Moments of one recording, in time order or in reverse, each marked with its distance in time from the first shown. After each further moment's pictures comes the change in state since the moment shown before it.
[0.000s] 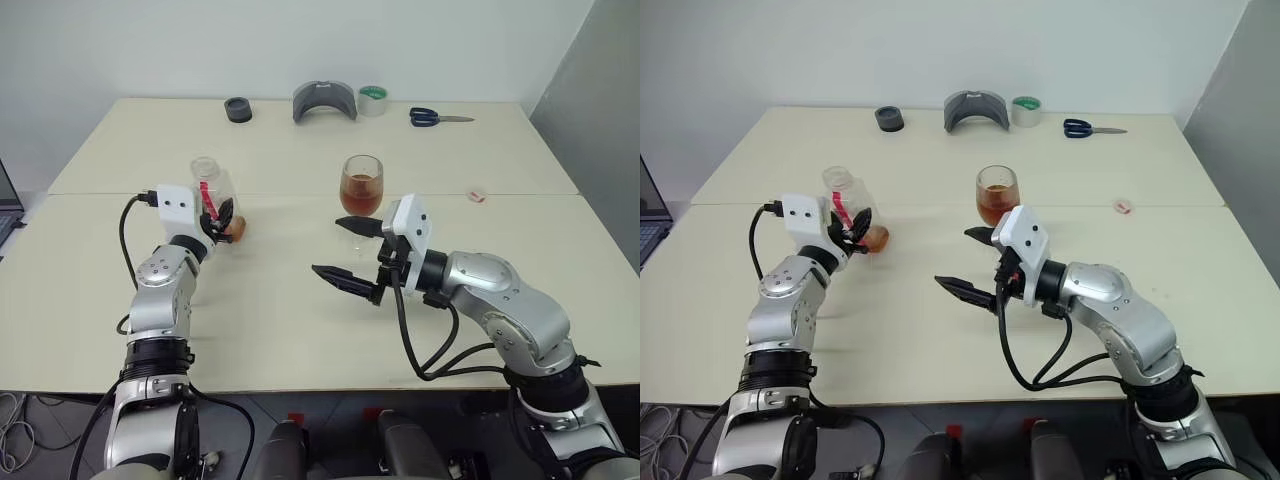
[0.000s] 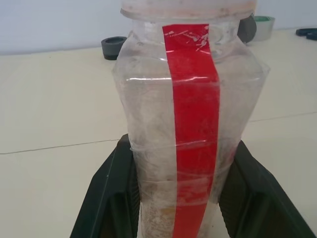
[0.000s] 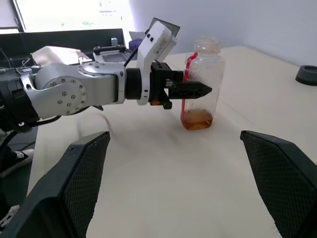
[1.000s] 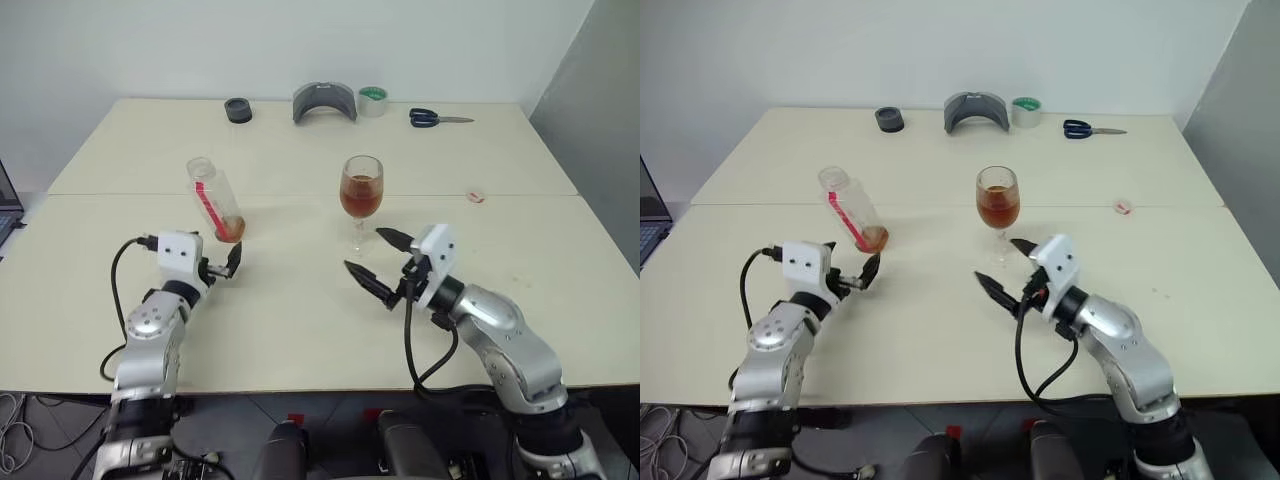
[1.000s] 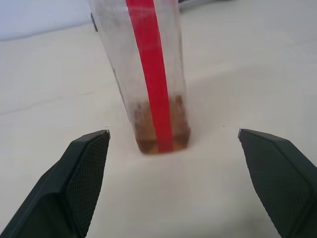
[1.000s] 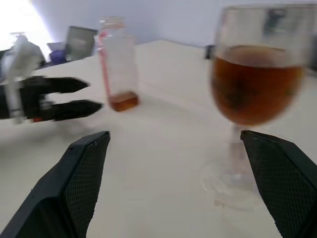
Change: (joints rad) left arm 0.375 0.011 -0.044 -0.316 0.046 -0.007 -0.019; right arm 0.335 0.115 -0.126 0.047 -0.175 -0.274 -0.170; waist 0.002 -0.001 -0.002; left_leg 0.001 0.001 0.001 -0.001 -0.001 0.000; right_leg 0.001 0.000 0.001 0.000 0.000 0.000
